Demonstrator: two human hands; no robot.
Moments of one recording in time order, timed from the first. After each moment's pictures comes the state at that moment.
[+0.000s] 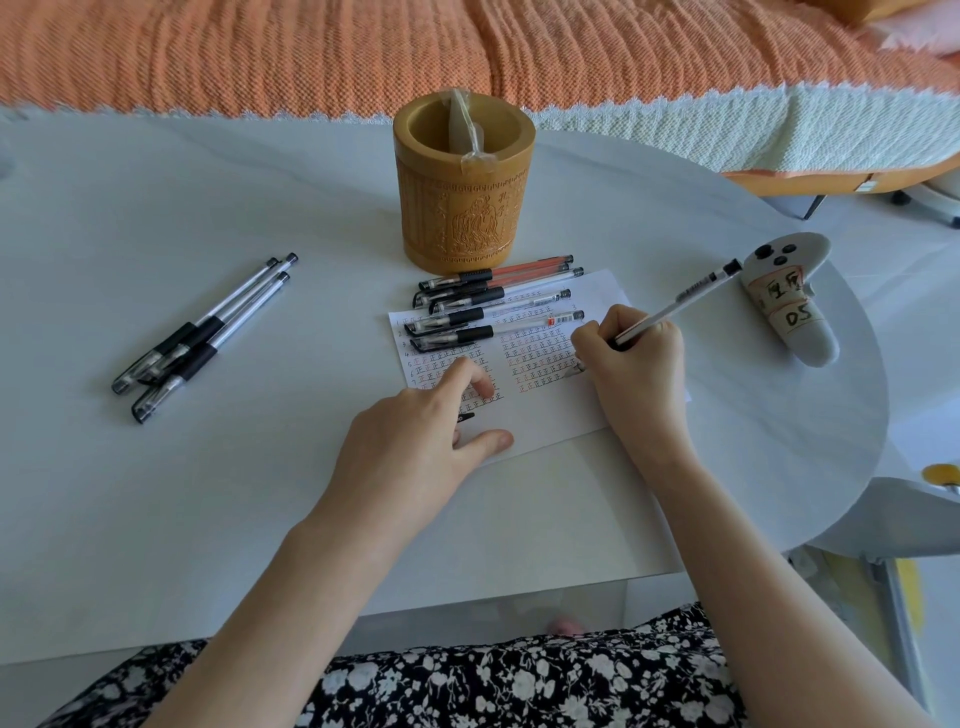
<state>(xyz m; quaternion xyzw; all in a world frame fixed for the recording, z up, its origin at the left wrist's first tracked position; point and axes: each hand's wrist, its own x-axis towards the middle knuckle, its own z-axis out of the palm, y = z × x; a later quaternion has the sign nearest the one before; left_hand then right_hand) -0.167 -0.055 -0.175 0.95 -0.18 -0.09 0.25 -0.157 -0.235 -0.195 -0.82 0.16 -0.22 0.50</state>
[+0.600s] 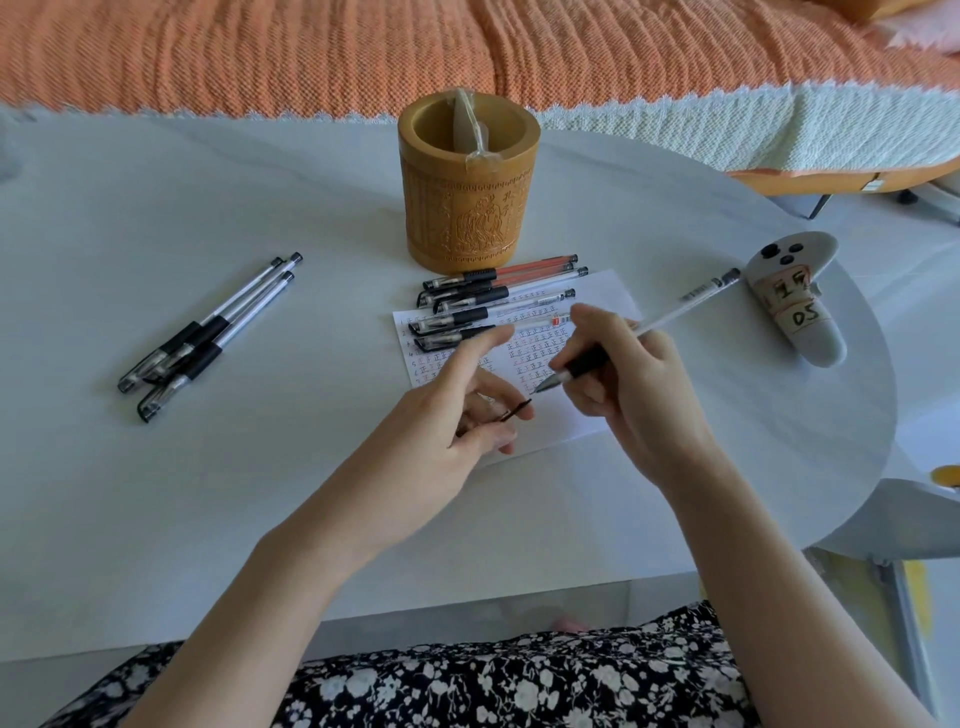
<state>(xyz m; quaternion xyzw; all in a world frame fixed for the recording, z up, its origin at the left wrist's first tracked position) -0.170 -0.053 -0.166 0.80 -0.23 -0.19 0.52 -0.171 -0.226 -0.172 -0.66 0.09 -0.03 0.75</state>
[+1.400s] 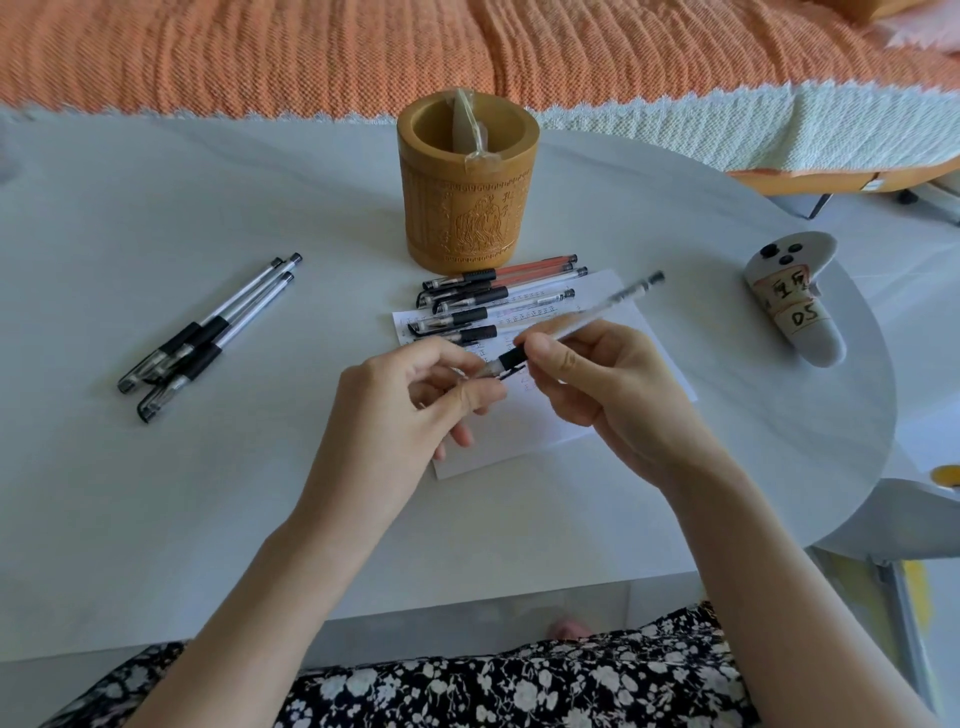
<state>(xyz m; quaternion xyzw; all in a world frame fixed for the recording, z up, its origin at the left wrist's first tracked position) -0.166 -0.049 -0.161 0.79 -0.12 -0.06 0.59 -0.174 -0.225 -0.168 -0.65 0.01 0.06 0.75</state>
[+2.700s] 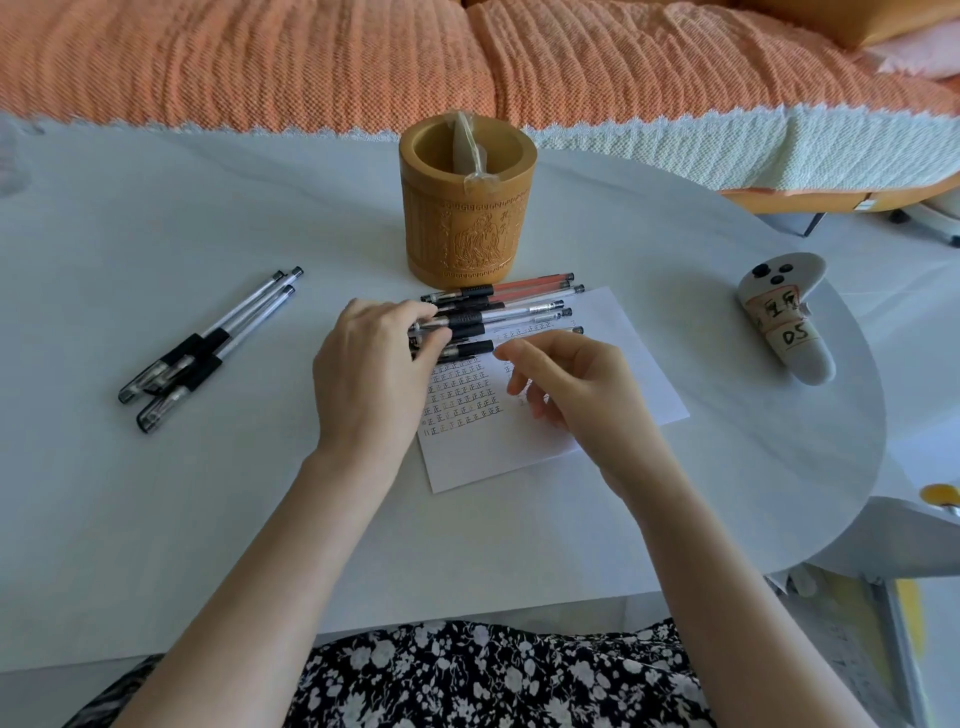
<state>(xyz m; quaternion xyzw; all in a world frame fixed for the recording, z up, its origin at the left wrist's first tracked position) -0.118 -0.058 -0.179 0.94 -0.07 0.19 0.28 -0.165 -0.211 -0.174 -0.76 0.10 -0.02 0.64</state>
